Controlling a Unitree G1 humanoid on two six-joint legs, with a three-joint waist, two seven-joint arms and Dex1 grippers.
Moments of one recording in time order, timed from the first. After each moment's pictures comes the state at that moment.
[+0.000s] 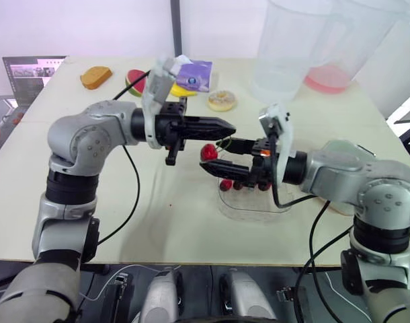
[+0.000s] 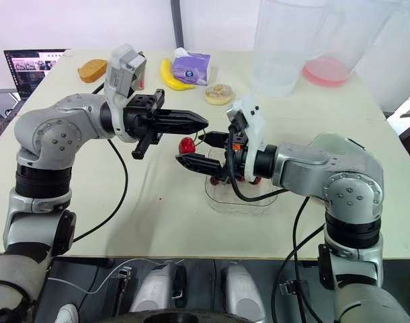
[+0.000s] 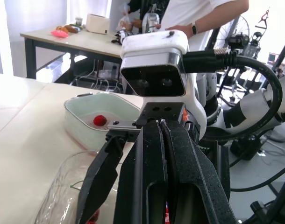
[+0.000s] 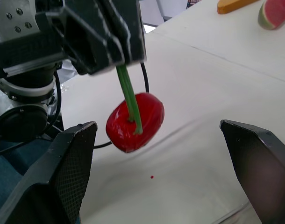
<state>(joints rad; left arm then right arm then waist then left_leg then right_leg) -0.91 0.52 -0.04 -0.08 -0.83 0.90 -1.16 -0.64 -0.53 -0.10 -0.51 1.30 1.23 0.17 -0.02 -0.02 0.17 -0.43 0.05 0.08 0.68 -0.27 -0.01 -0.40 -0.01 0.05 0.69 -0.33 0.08</state>
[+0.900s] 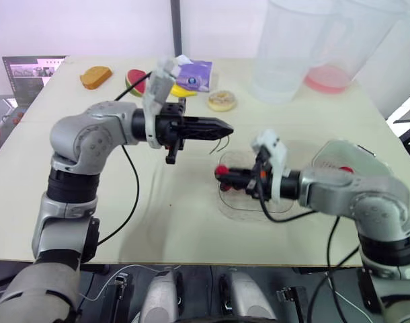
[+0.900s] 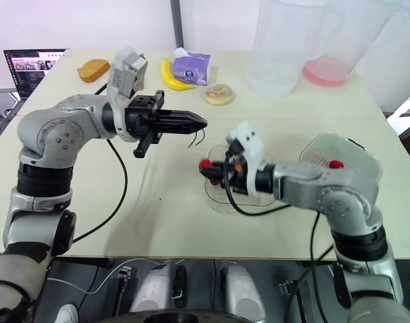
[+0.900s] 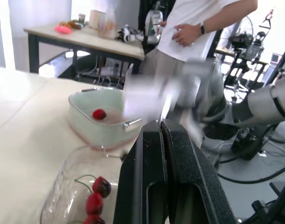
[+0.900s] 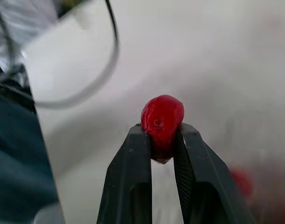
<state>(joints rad) -0.92 0.52 -0.04 -0.04 -0.80 0.88 -1.18 -0.46 -0.64 0.03 -0.51 1.16 1.22 0.22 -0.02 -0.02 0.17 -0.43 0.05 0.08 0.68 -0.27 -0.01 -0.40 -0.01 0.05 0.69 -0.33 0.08</state>
